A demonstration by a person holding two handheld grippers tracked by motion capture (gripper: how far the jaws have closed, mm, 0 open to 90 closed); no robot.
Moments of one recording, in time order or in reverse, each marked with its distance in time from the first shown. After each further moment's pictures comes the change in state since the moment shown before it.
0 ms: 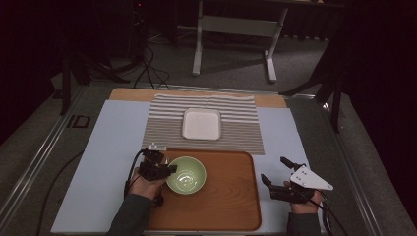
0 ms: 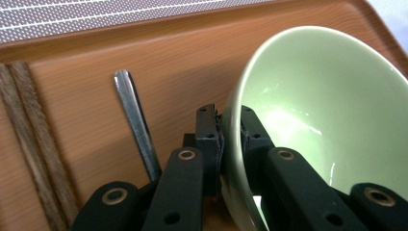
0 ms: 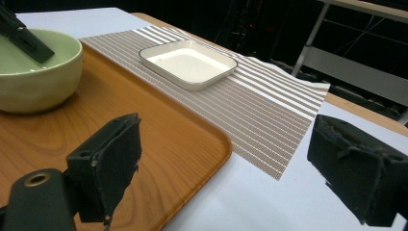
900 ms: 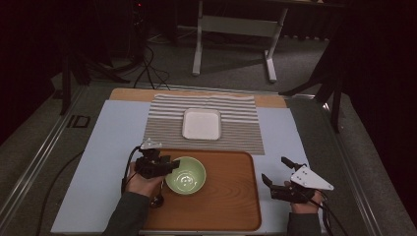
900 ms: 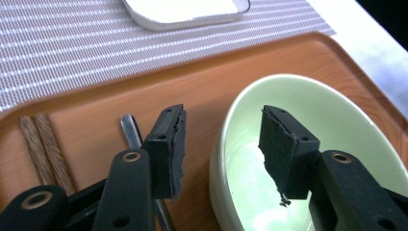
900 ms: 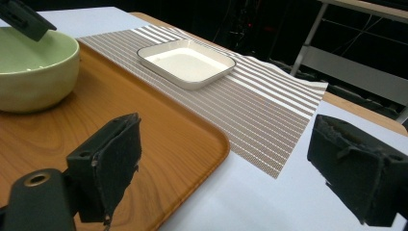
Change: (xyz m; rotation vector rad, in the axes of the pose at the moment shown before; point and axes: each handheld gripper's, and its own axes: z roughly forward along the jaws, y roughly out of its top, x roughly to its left) left arm 0.004 0.006 -0.015 -0.156 -0.043 0.043; right arm -0.001 -0.001 -0.001 0.002 -0.007 0.001
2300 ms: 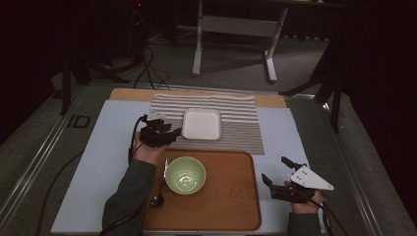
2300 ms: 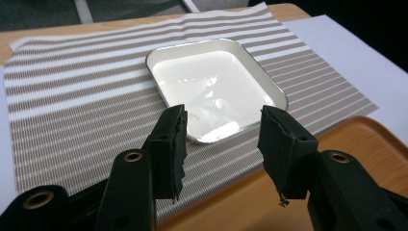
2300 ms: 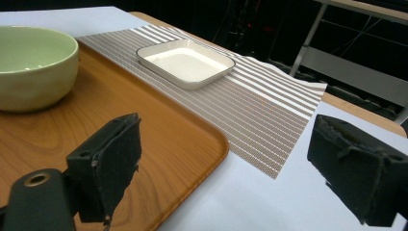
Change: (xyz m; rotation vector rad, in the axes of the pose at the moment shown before) left arm 0.018 0.078 0.019 -0.118 0.126 0.092; right arm 0.000 0.000 0.000 0.001 -0.002 -0.005
